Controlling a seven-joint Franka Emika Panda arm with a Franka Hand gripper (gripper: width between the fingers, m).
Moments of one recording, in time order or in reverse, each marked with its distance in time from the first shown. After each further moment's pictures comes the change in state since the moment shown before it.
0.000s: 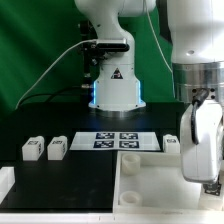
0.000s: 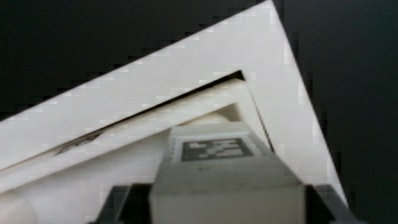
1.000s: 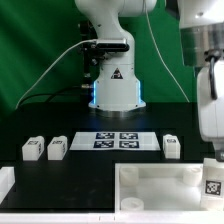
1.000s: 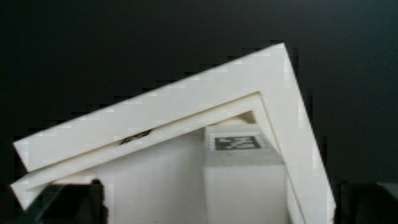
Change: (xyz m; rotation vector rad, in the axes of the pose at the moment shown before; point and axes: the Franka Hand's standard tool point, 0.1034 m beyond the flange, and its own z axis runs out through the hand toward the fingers) arm -0.014 0.017 -0.038 0.023 -0.041 -0.032
